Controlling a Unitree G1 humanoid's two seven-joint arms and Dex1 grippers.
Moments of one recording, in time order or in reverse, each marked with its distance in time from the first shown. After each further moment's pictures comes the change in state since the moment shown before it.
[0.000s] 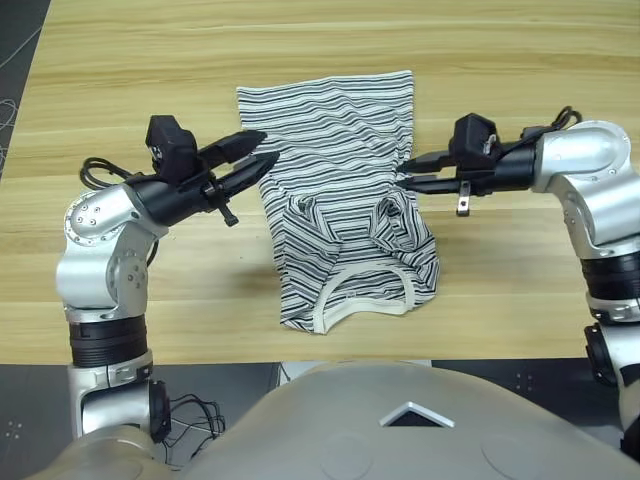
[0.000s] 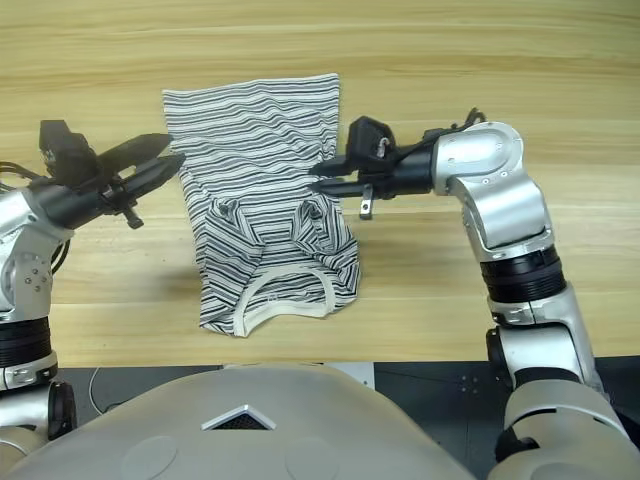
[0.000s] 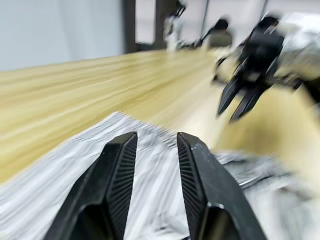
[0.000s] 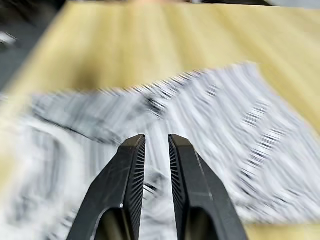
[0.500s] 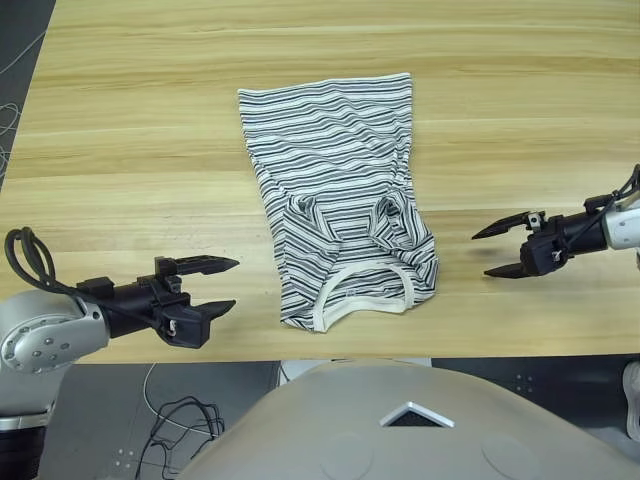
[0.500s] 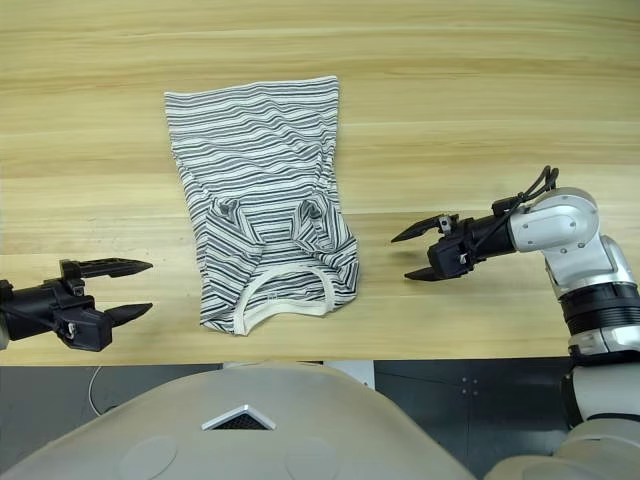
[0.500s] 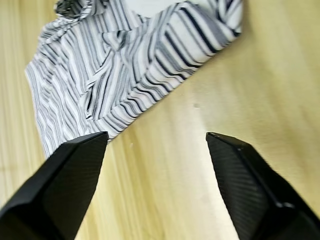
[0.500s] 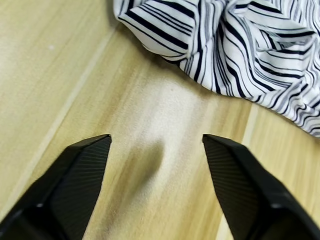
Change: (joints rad) left arm 0.632 0.375 0.169 -0.141 0.565 -0.858 -0.060; right arm 0.195 -0.303 0.061 0.360 -0.154 -0.987 0.222
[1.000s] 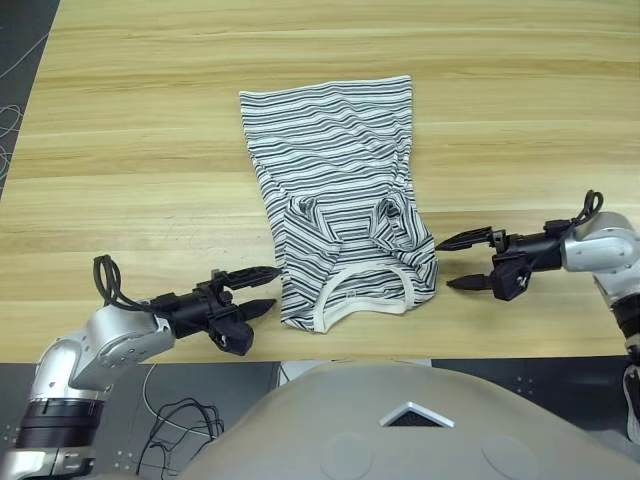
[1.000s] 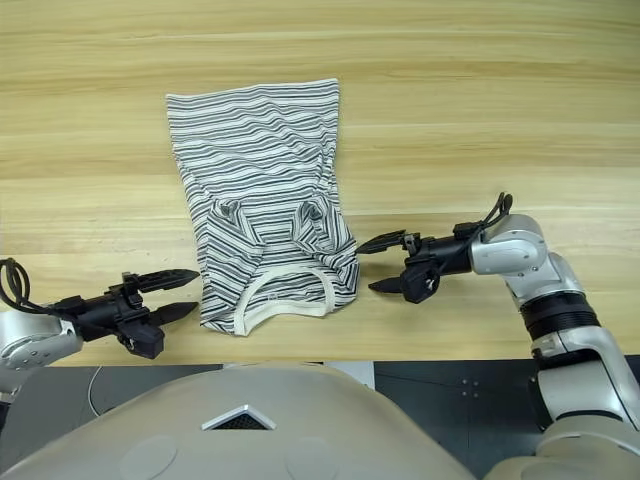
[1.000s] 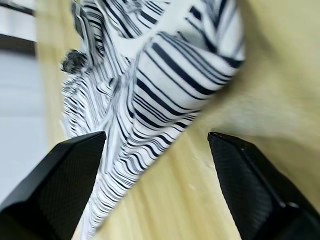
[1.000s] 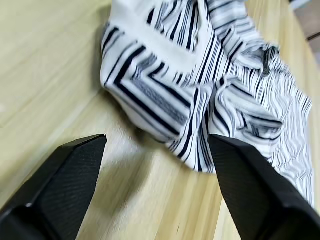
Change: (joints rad) left arm -0.205 -0.139 -0.258 0.276 0.496 -0.348 0.539; right arm 0.007 0.134 0.078 0.107 -0.123 -0.341 -0.256
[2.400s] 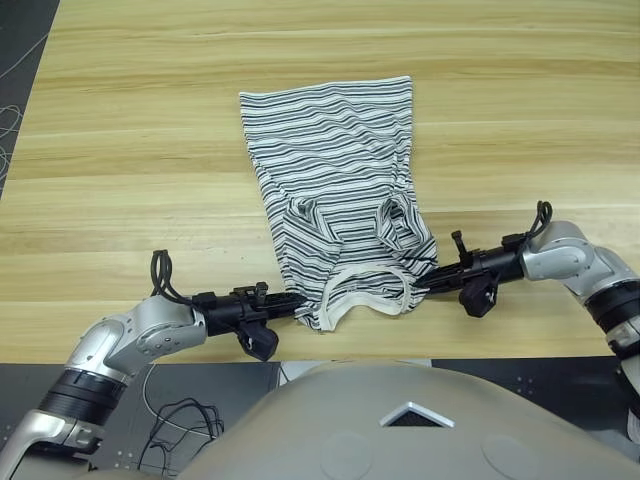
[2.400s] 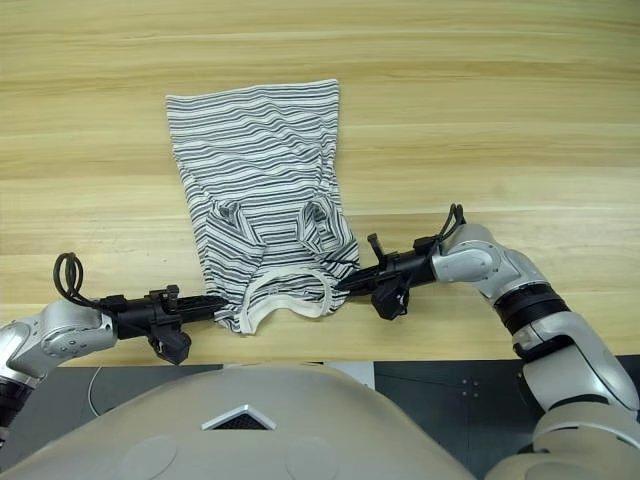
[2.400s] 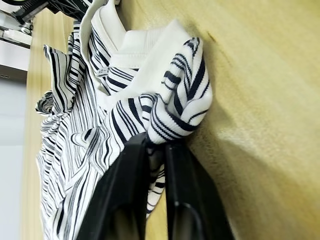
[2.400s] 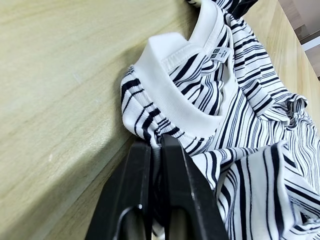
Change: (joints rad) left arm -0.136 0.096 -0.346 0.025 -0.095 0.120 -0.030; right arm -0.075 0.021 0.245 -0.010 -0.039 0.005 -0.121
